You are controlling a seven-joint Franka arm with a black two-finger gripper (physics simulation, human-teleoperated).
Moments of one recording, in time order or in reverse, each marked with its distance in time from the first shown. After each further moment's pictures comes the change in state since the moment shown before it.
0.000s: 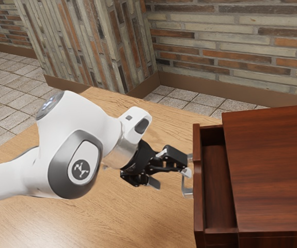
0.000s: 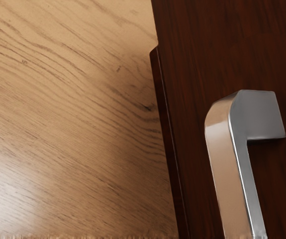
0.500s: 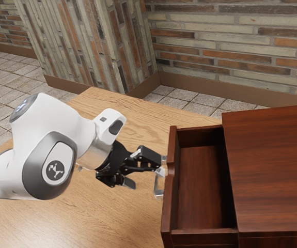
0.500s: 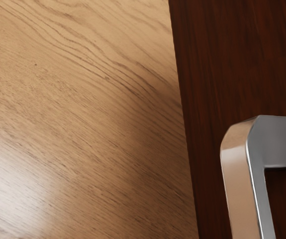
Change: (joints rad) arm -0.017 -0.092 0.102 -0.087 0.034 -0.032 0.001
